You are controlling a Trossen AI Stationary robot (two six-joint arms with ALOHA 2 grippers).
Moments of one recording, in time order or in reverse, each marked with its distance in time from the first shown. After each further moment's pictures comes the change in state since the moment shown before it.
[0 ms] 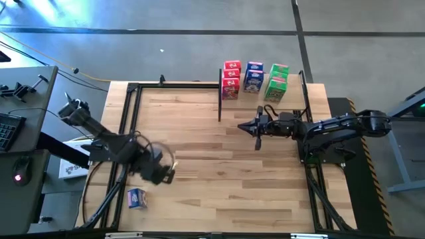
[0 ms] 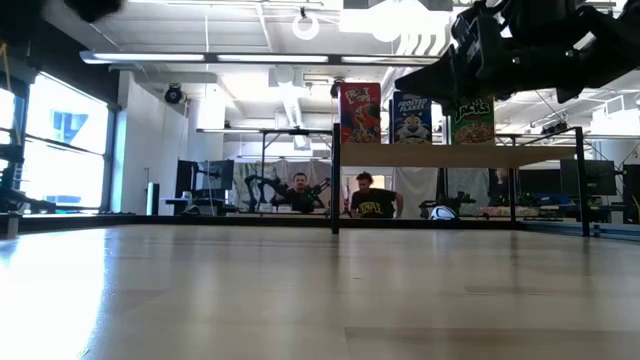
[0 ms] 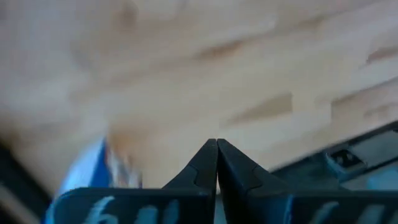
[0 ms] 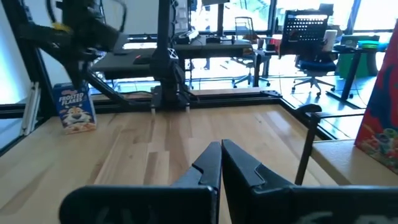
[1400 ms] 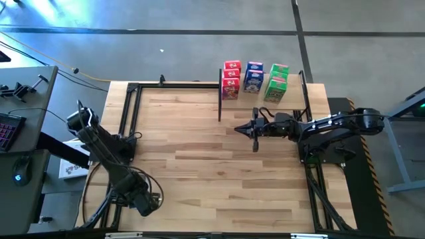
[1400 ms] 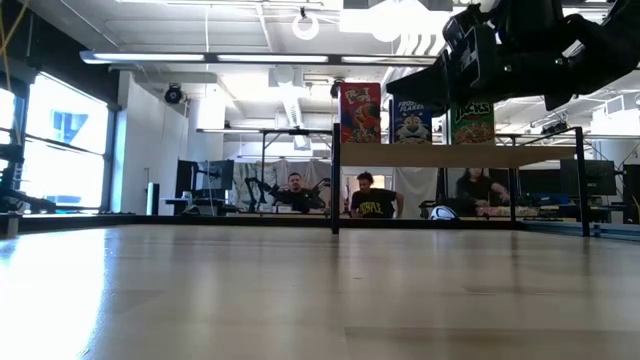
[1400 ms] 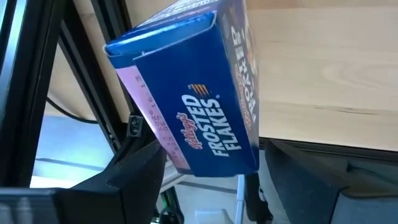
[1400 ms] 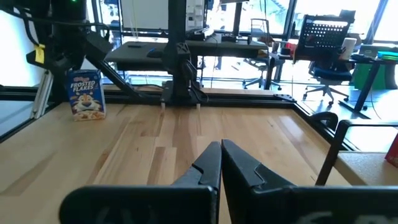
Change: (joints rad) left arm -0.308 0.207 0.012 0.017 0.376 -0.555; right arm -0.002 0.106 0.018 0.082 -0.071 -0.068
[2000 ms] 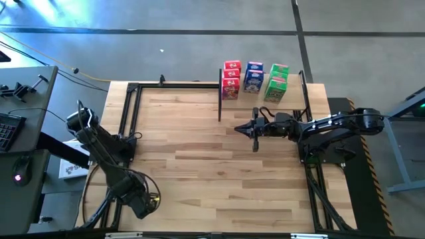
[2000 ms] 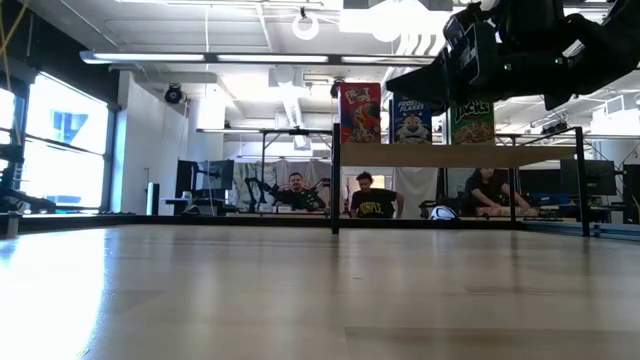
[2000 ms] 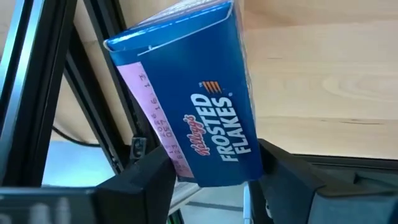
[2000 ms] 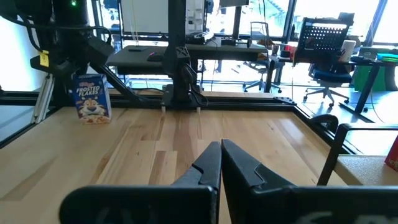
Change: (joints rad) left arm -0.039 0.009 0.001 -0.037 -0.076 0.022; right arm 0.000 0.000 0.000 0.014 0.000 0.008
